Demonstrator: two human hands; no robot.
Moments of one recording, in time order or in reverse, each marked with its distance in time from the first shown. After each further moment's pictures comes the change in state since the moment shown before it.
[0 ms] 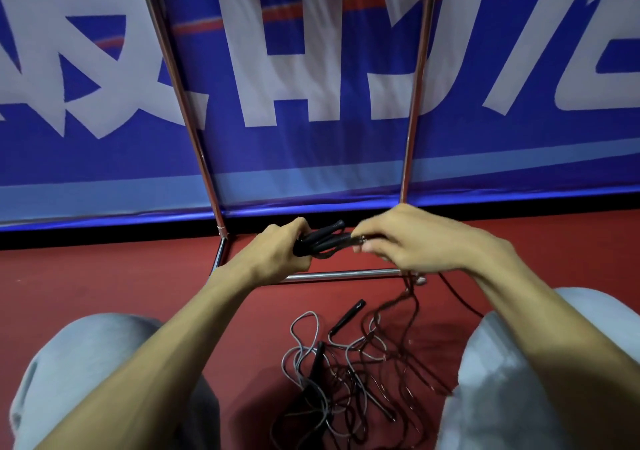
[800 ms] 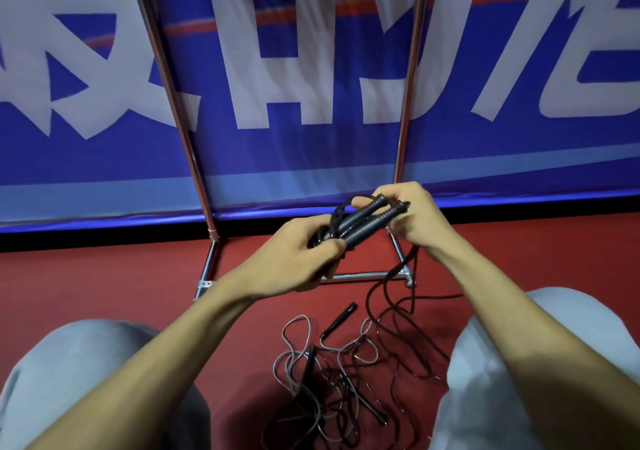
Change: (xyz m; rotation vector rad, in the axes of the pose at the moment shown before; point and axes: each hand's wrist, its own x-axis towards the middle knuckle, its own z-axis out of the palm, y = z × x) left_hand -0.032 0.056 -0.019 -0.657 -0.071 0.244; right_hand 0.025 0.036 0.013 0.381 0.524 0.364
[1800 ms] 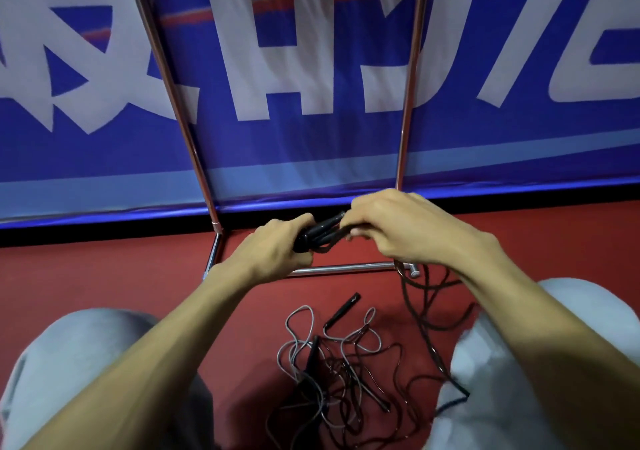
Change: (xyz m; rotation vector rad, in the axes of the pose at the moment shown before) left_hand 0.020 -0.060 -0.015 0.739 0.051 -0.175; right_hand -0.033 -0.033 -0.012 -0.590 -0.329 -0.463
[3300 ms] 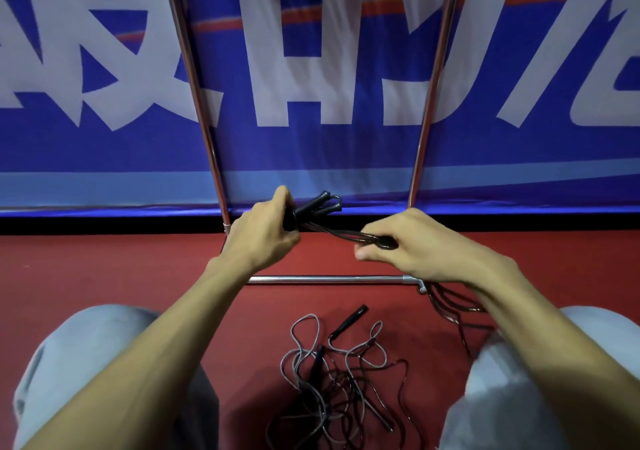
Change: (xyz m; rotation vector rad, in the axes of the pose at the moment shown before) left_hand -0.001 -0.014 -0.023 0.058 0.327 -0.235; right_hand 0.007 0.006 0.012 0.290 -0.002 -0.009
